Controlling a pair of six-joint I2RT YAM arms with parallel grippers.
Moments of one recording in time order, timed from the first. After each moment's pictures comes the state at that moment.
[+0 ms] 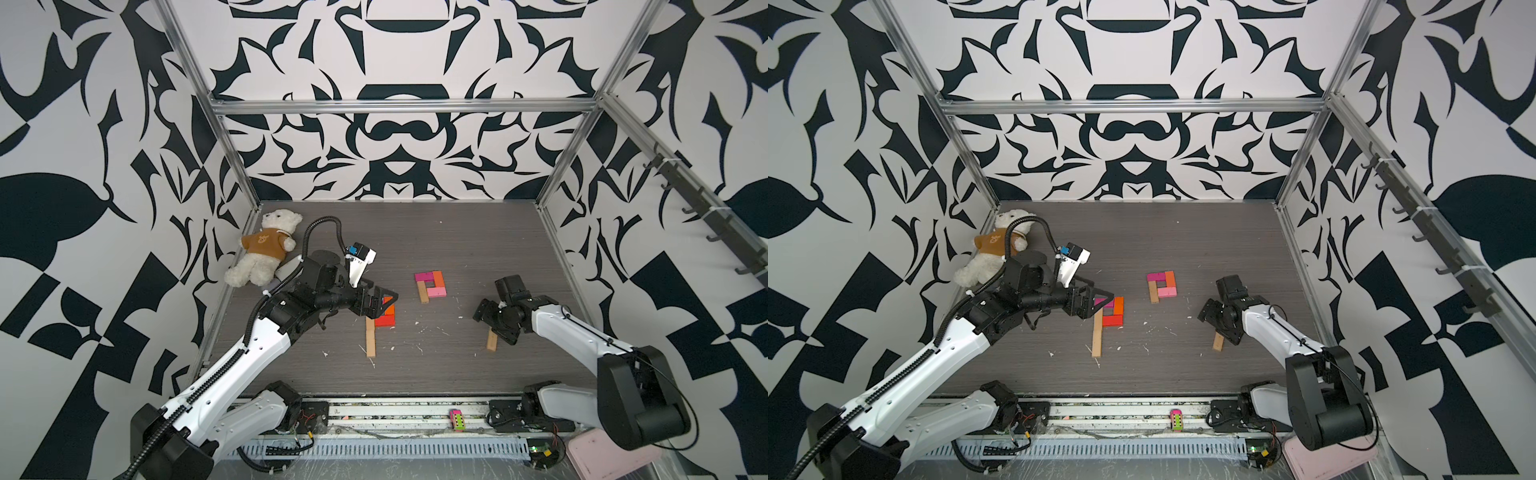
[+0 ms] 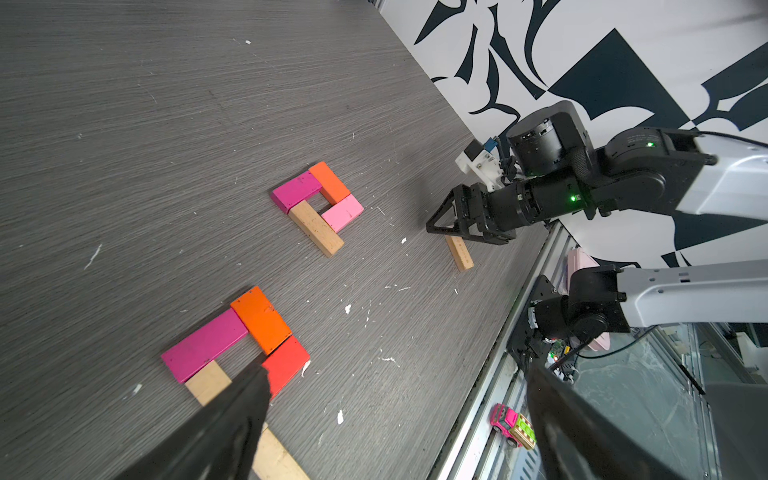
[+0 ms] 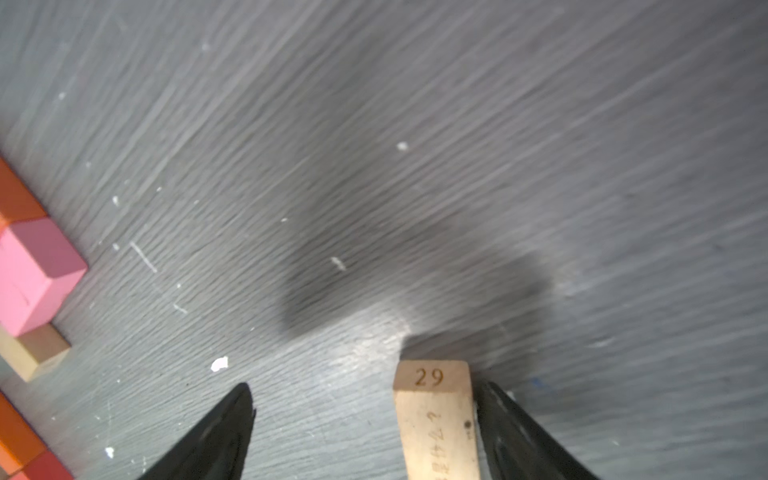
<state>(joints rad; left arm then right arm) -0.60 1.01 0.88 -0.44 0.48 -0.28 0.22 1.26 0.58 -0.56 -0.09 0.81</state>
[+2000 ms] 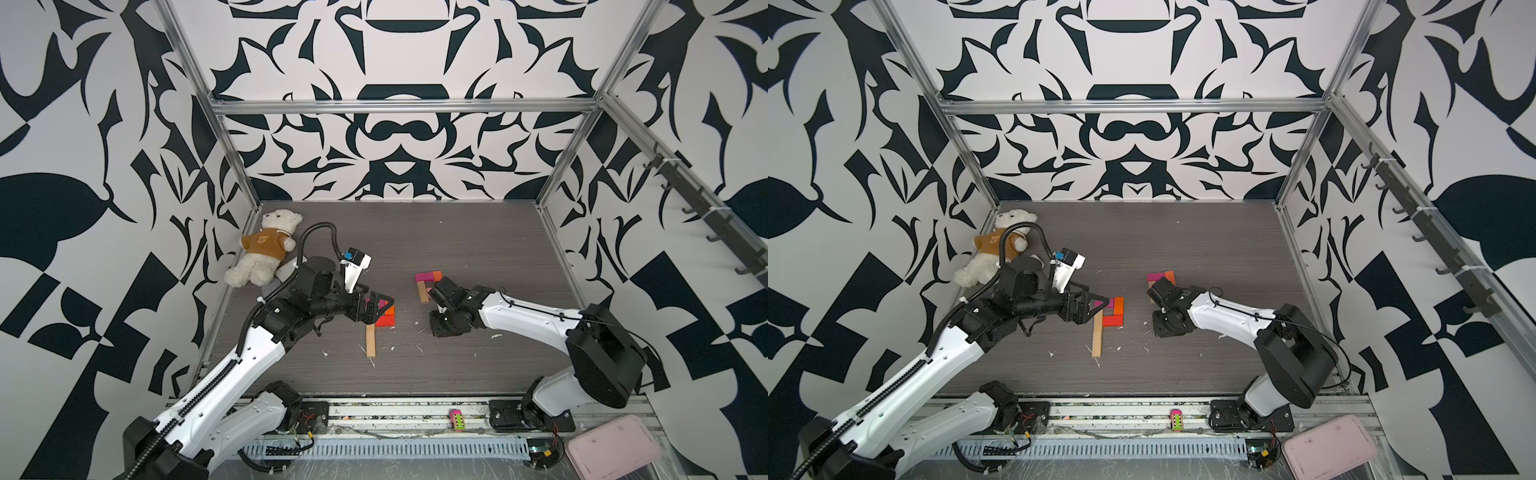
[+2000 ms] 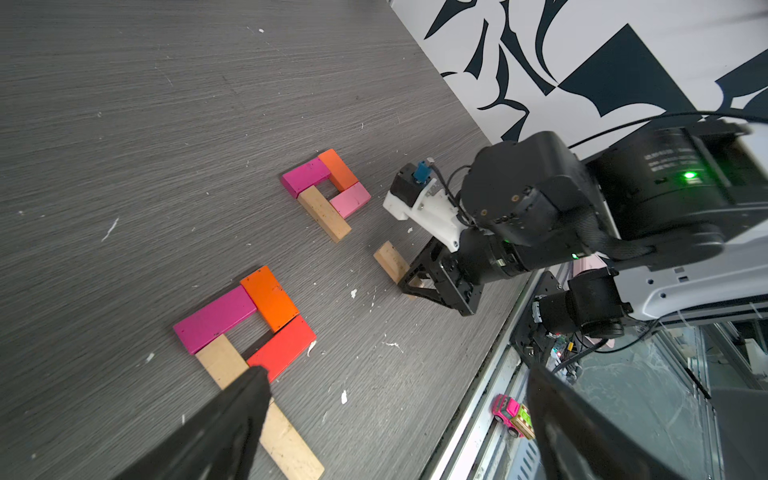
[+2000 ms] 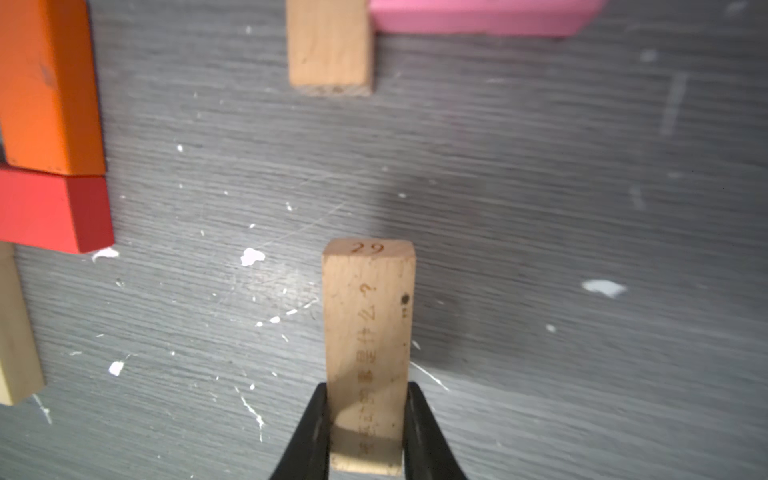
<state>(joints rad) -0.60 0.92 0.83 -0.48 0.45 -0.29 0.75 1.54 0.87 -0.62 -0.03 0.62</state>
